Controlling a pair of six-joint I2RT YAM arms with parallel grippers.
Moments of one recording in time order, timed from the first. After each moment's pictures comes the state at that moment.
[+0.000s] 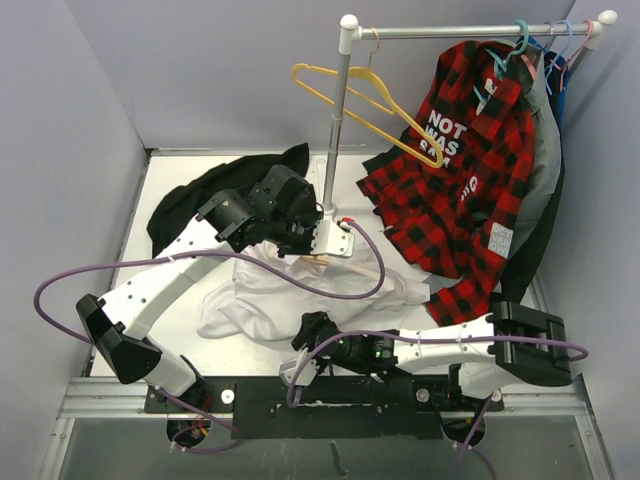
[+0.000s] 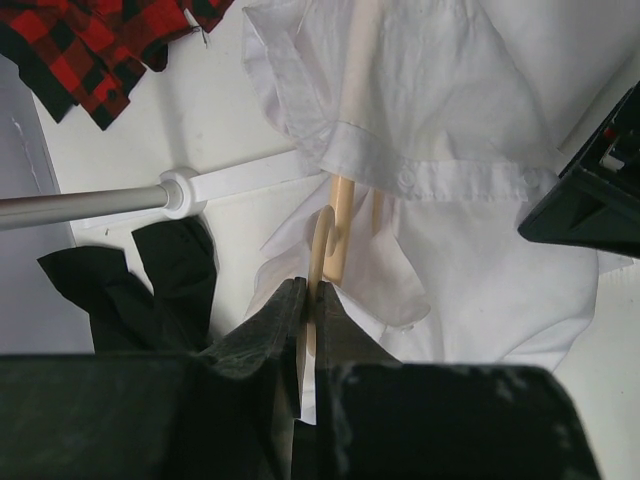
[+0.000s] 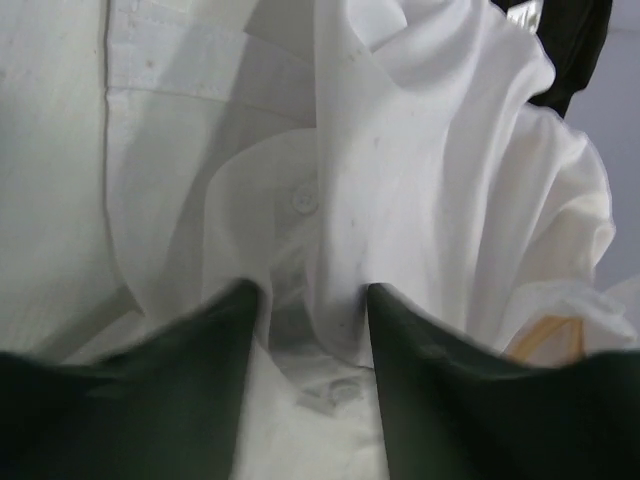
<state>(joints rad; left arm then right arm) -0.82 1.51 1.69 -1.08 0.28 0.92 1.40 1.39 0.60 0.11 0.32 -1.16</state>
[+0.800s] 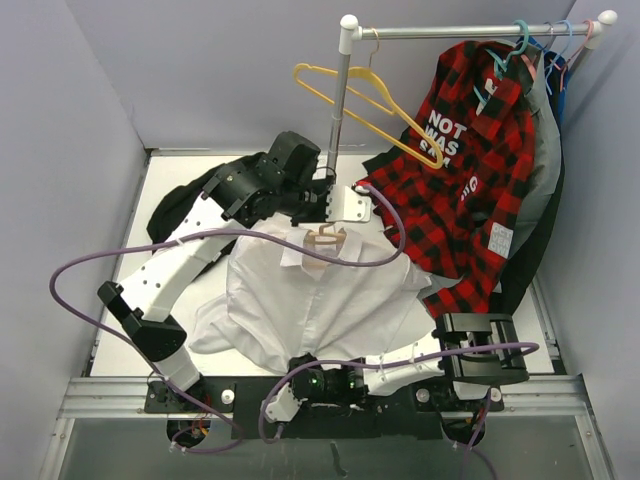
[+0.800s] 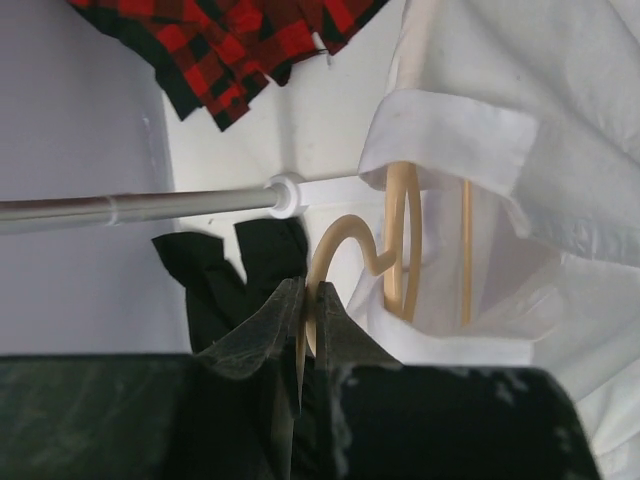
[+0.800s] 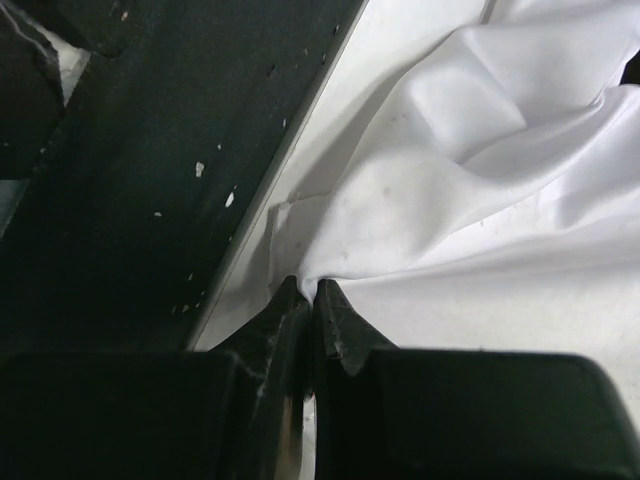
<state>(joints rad) -0.82 1.68 2.04 -1.14 0.19 0.90 1.61 1.67 0.70 0.18 0.32 -0.93</state>
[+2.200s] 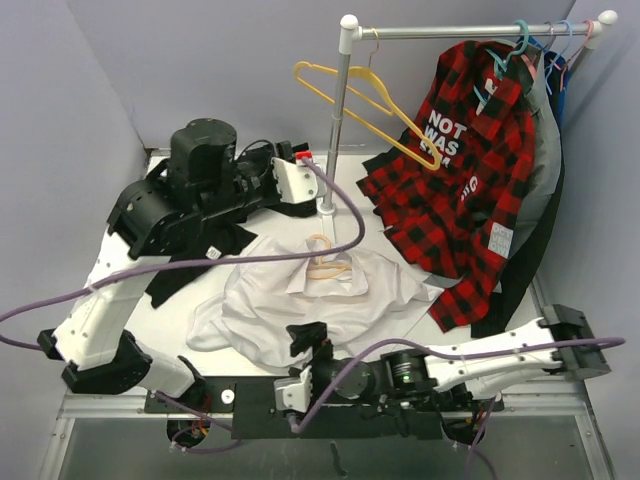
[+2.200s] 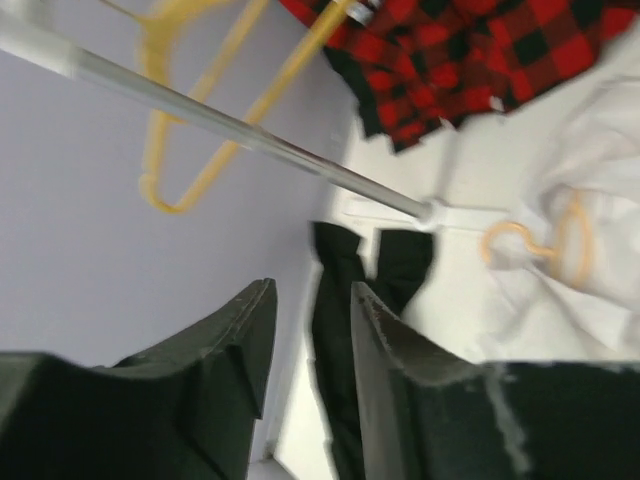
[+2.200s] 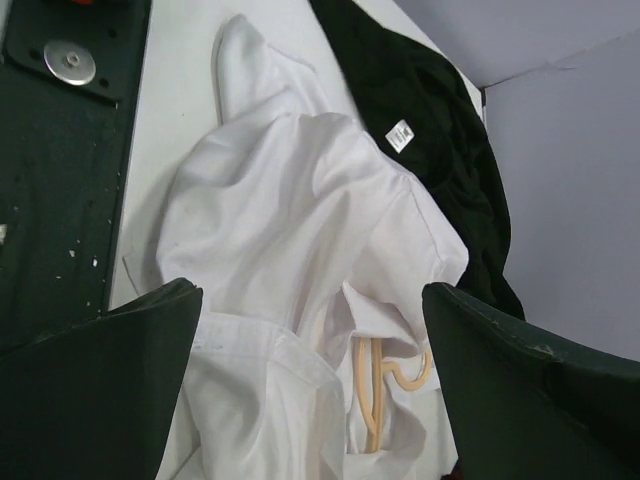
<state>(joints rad) -0.84 1.42 2.12 -0.97 -0.01 0.89 1.68 1.25 0.73 0.11 0.46 -0.73</state>
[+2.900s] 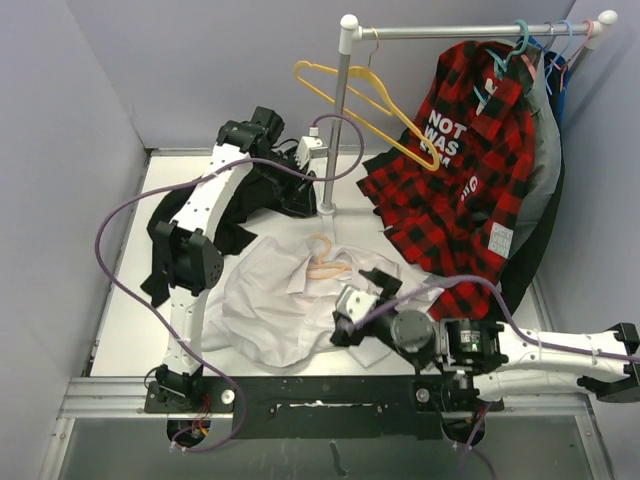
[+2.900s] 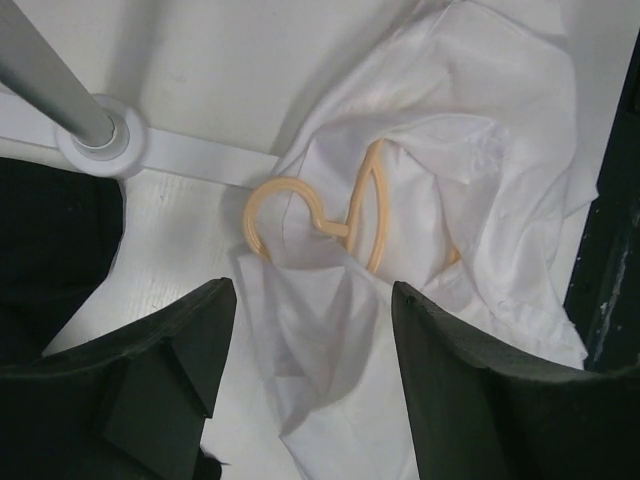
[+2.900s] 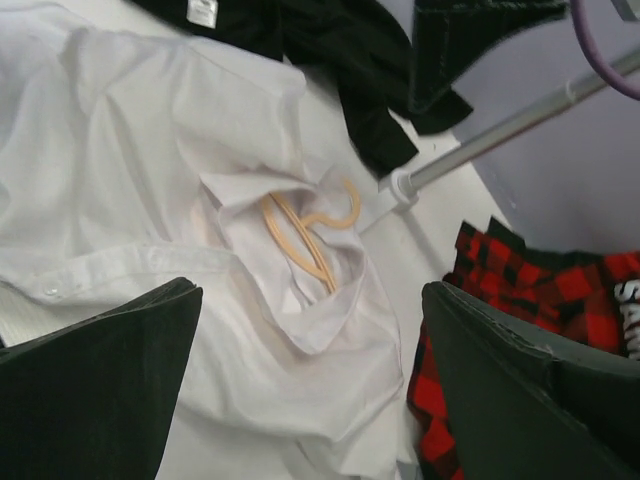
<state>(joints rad) -0.39 2.21 2.43 -1.39 0.75 0.61 1.54 0.82 0.82 -0.29 0.71 -0.36</state>
